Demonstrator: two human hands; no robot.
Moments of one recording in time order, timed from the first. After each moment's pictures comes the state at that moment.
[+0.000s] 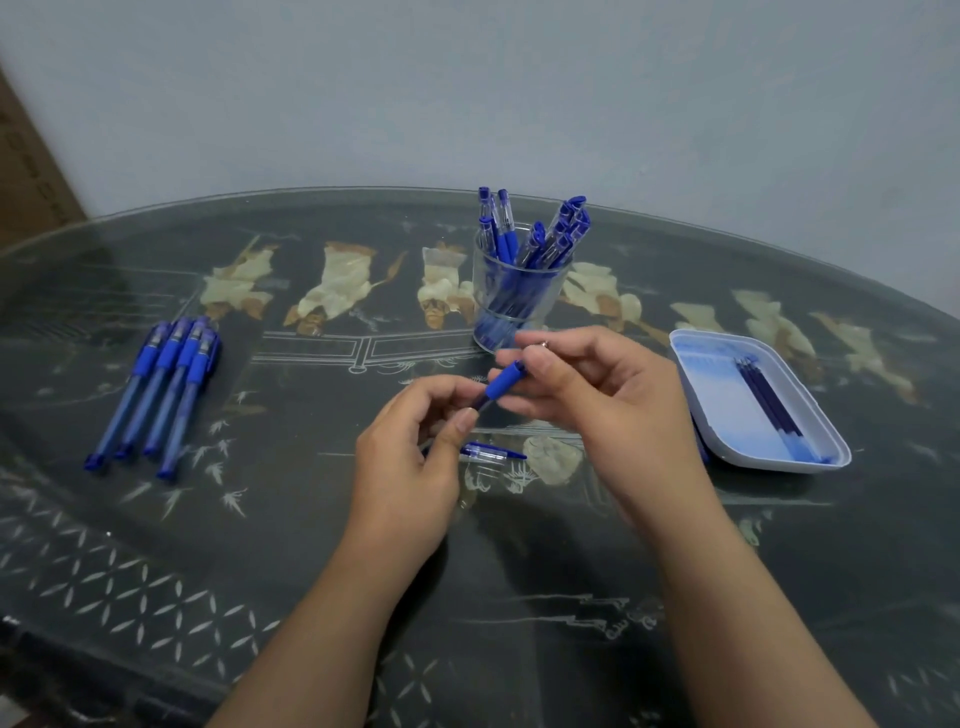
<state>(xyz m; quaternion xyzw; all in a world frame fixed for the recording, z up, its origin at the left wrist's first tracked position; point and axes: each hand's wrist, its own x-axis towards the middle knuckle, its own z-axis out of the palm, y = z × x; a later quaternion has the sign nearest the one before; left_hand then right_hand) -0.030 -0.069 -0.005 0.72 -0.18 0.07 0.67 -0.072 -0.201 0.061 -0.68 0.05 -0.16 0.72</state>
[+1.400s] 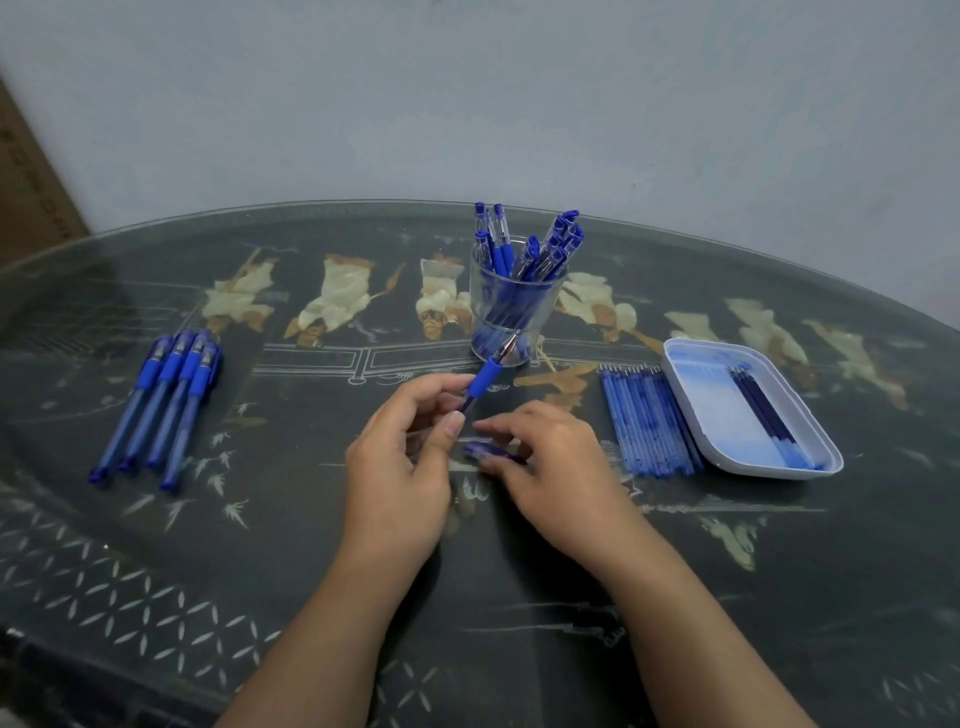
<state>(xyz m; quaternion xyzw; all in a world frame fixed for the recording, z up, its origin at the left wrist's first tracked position) -0.030 -0.067 -0.002 0.71 -0.16 0.09 0.68 -0.058 -0.208 0.001 -0.95 0.00 -0.12 0.27</state>
